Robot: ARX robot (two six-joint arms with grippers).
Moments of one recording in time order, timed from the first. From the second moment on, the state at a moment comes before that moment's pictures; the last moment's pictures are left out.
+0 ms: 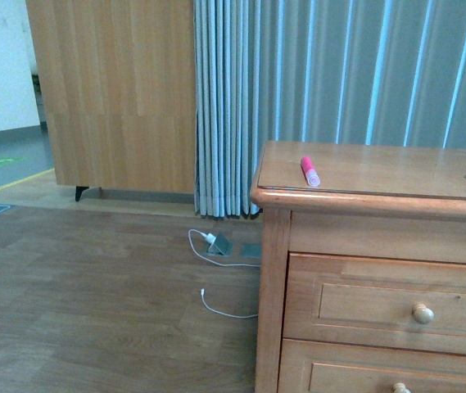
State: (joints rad) left arm 0.00 0.00 0.02 0.00 0.00 0.00; right arm 0.00 0.00 0.01 0.00 0.00 0.00
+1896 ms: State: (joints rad) left arm 0.00 0.00 0.02 0.00 0.00 0.00; right arm 0.12 2.09 0.94 0.71 0.10 0.09
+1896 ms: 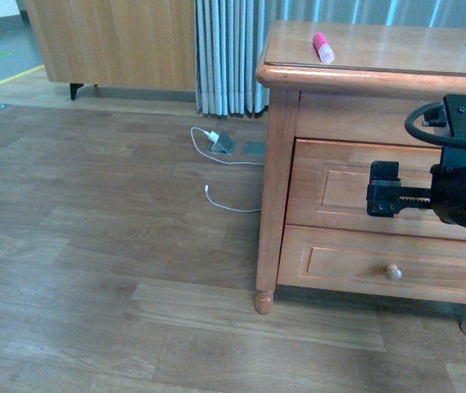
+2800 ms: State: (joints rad) left arm 0.00 0.00 0.02 0.00 0.00 0.00; right arm 0.04 2.27 1.08 0.76 0.12 0.06
